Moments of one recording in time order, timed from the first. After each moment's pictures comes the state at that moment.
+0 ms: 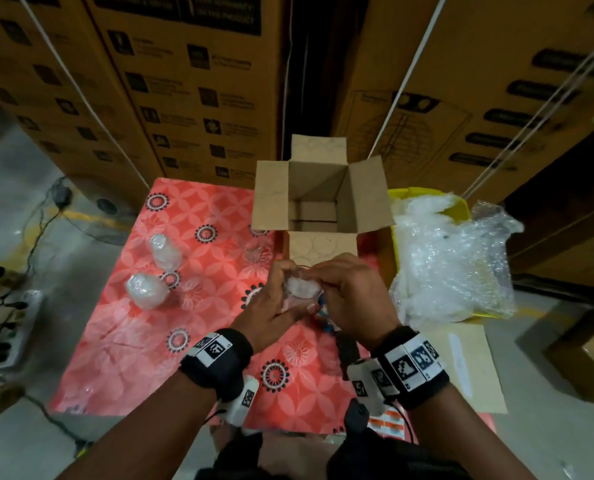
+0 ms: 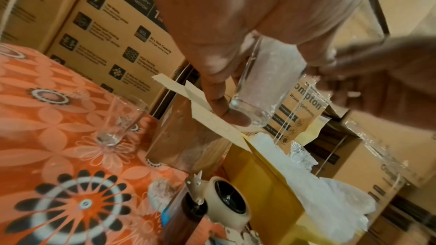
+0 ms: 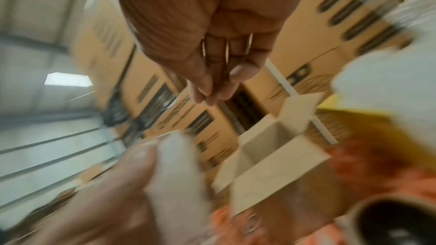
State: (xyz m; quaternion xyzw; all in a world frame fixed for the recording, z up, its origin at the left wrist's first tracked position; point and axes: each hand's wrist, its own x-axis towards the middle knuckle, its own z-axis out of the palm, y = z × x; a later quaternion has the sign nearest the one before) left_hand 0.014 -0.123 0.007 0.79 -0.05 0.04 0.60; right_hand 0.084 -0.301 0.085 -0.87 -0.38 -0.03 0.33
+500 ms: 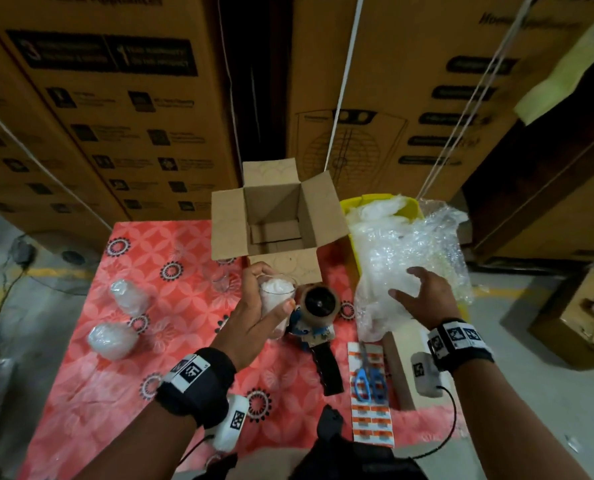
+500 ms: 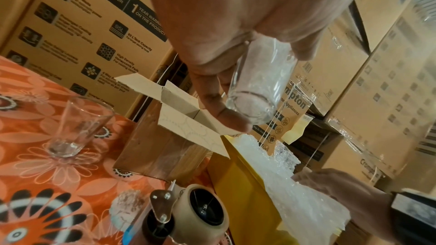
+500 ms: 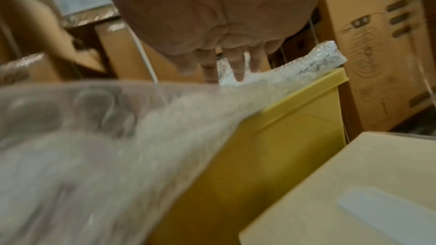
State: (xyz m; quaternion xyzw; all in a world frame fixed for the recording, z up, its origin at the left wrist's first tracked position) left_hand 0.037 -0.148 0.038 0.77 -0.05 0.02 0.64; right_hand 0.175 -0.503 -0.003 -0.98 0.03 0.03 0.21
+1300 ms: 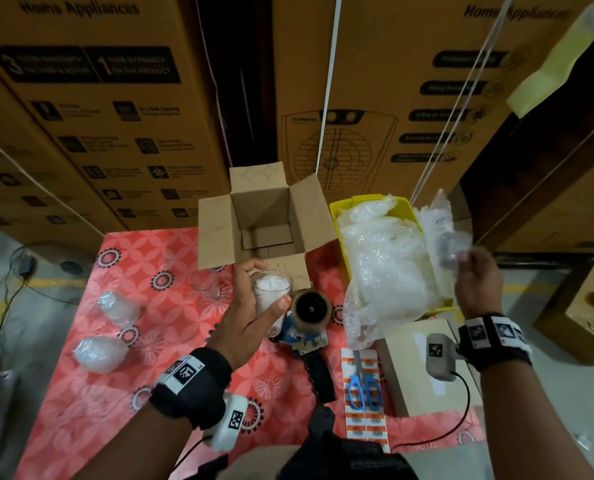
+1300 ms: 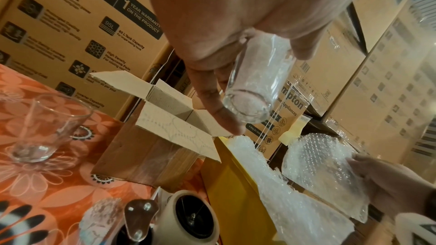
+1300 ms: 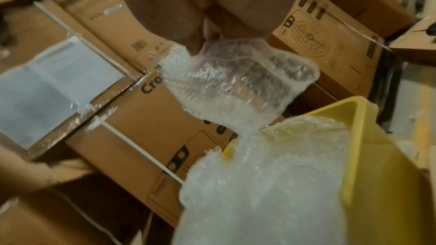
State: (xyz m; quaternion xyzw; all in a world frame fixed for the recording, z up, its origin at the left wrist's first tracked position) left_hand 0.056 -0.169 0.059 0.77 -0.04 0.05 0.63; right_hand 0.193 -0.555 0.044 -0.88 0.14 -0.16 0.43
